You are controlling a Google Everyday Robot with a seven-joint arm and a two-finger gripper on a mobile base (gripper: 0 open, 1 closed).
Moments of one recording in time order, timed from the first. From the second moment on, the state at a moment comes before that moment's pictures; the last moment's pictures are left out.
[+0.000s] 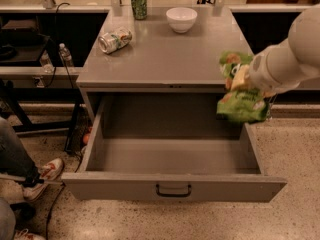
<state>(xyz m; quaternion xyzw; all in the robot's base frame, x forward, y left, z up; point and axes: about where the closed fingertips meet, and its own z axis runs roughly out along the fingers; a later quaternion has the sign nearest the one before) 0.570 -0.227 0.878 0.12 0.94 0.10 0.30</state>
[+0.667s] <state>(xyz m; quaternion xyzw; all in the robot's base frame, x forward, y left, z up) 0.490 -0.175 0.832 0.02 0.97 0.17 0.15</state>
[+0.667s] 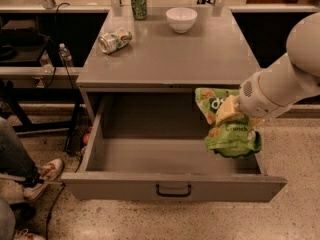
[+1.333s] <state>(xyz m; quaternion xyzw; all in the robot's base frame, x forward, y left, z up) 0.499 -0.155 0.804 -0.02 0.98 0.14 0.14</state>
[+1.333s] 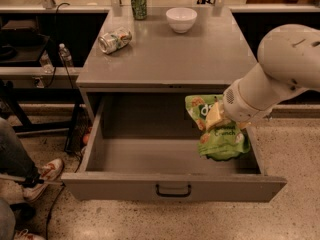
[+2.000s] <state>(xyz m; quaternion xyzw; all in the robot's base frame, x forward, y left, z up) 0.545 -0.119 0.766 -0.05 0.98 0.16 0.12</state>
